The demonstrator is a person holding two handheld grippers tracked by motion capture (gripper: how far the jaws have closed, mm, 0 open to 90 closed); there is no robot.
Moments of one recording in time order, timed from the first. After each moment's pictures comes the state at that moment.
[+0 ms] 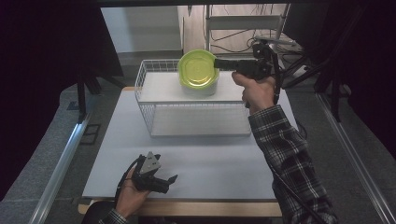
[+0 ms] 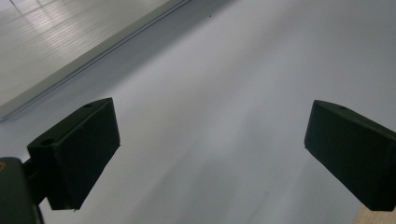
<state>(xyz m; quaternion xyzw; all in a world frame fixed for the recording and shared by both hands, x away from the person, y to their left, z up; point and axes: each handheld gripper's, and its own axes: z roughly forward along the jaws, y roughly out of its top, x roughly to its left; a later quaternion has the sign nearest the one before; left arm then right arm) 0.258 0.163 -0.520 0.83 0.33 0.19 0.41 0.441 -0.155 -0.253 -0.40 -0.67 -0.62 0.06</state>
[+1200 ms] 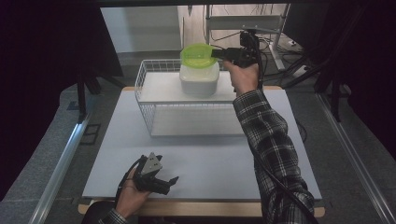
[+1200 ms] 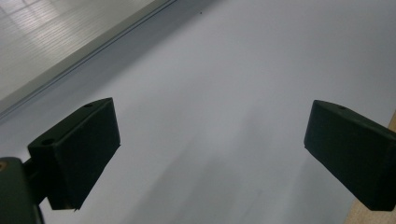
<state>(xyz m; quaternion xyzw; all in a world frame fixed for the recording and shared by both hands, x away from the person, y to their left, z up) 0.258 0.160 -0.521 0.83 0.32 0.18 0.41 0.495 -0.129 -0.259 -0.50 -0.66 -0.56 -0.03</state>
